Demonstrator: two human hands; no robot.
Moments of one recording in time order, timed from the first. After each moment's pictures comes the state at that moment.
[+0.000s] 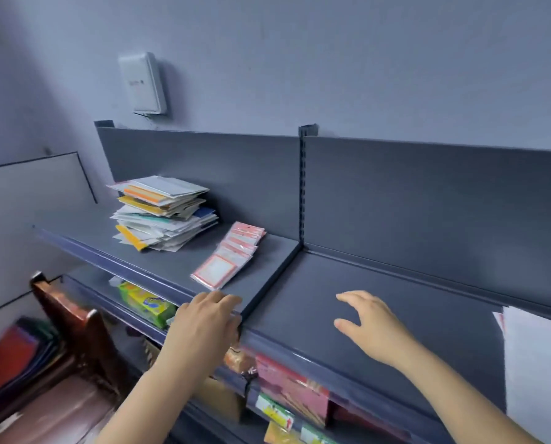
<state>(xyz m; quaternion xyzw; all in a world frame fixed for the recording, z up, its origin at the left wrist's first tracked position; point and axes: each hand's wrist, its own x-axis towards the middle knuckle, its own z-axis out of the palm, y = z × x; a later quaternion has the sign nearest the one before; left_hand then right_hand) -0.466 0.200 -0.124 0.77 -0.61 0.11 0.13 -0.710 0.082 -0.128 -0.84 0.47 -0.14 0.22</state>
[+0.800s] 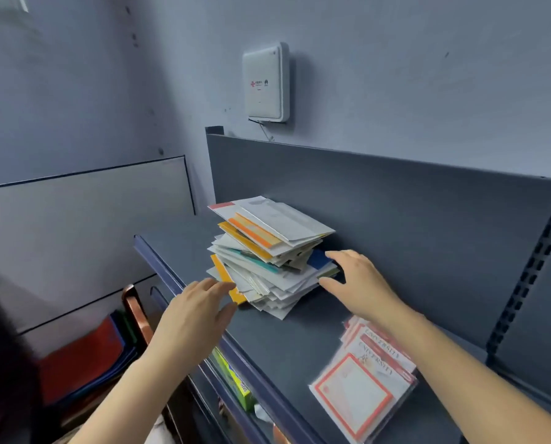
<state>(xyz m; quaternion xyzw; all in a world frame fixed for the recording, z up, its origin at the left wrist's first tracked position) -0.172 0.115 -0.096 0.86 -0.47 0.10 0.18 -0.335 -0.082 -0.073 -0.91 0.31 -0.18 0.20</state>
